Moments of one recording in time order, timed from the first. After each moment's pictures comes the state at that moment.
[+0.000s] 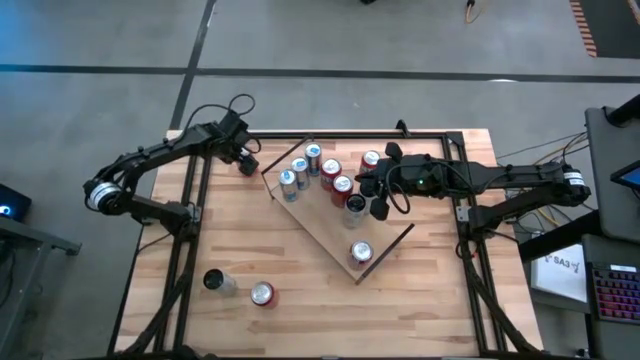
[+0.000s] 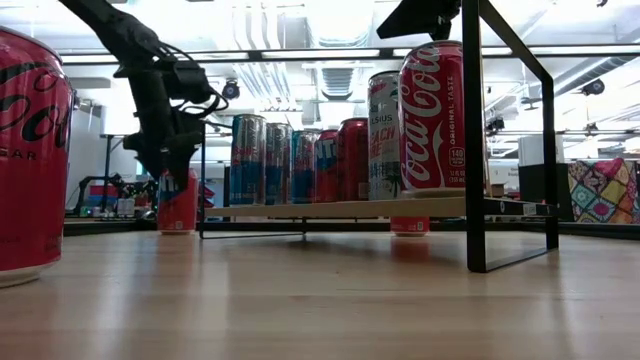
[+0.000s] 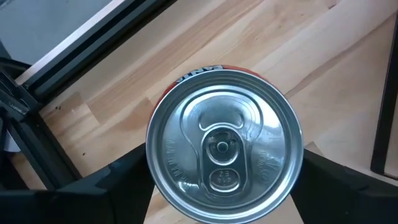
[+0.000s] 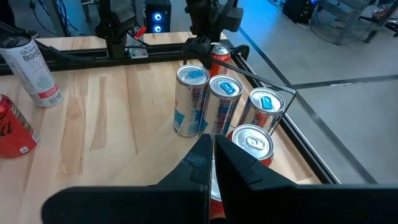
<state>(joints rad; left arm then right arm) 0.86 1.33 0.86 -0.71 -0.12 -0.04 -0.03 1.19 1.08 -0.31 0.25 0.03</state>
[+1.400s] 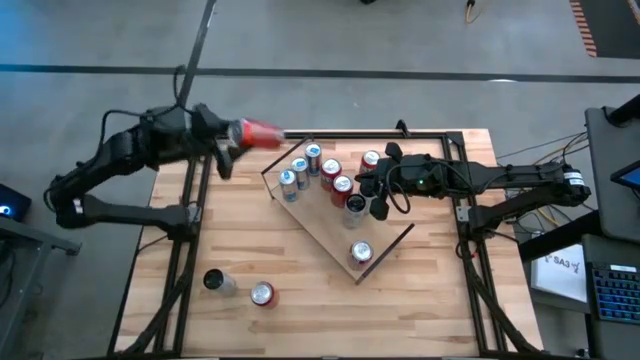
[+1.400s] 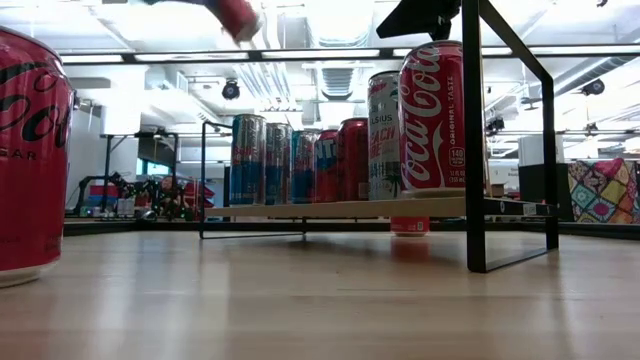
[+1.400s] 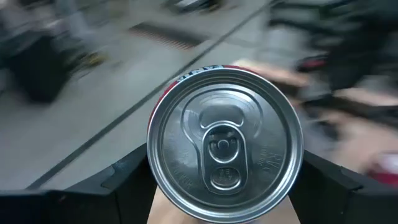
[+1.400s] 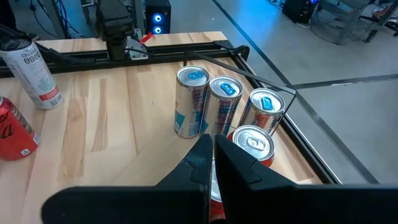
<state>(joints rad) 0.33 0.91 1.32 -0.76 -0.18 -0.05 -0.03 1.19 1.08 -0.30 0.25 0.03</state>
